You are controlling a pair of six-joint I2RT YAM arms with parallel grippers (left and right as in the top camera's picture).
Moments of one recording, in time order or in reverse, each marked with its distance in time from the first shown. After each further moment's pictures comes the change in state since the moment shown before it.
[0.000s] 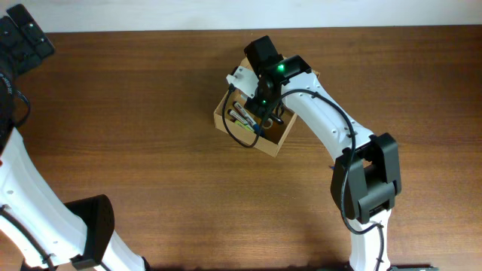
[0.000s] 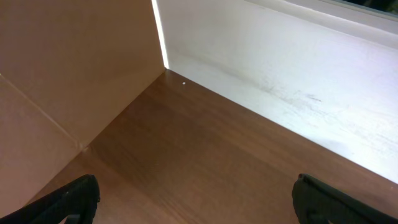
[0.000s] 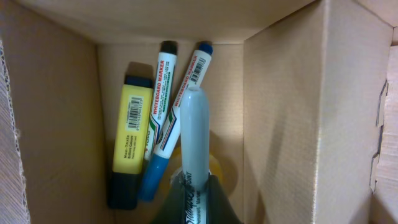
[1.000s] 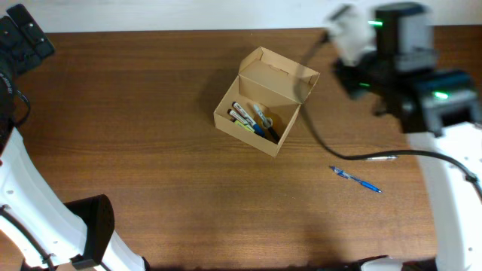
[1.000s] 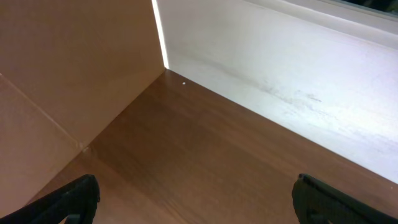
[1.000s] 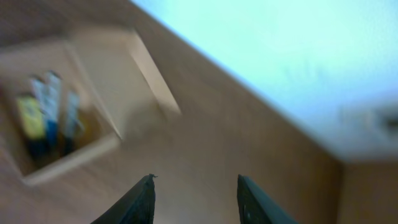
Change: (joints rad) left arm 0.000 0.000 0.000 0.000 0.000 0.000; right arm -0.314 -0.621 -0.018 -0.152 0.148 0.082
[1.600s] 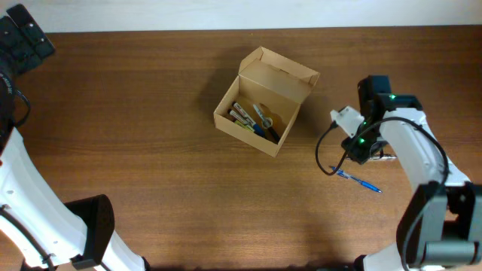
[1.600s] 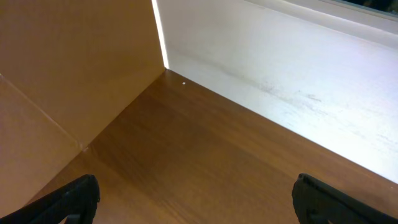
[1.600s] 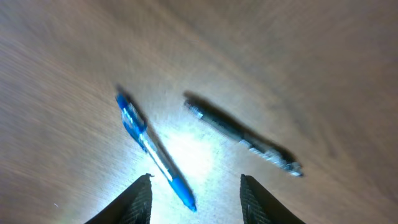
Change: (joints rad) left arm 0.000 0.000 0.000 0.000 0.000 0.000; right arm -0.180 0.197 -0.632 0.073 0.020 -0.203
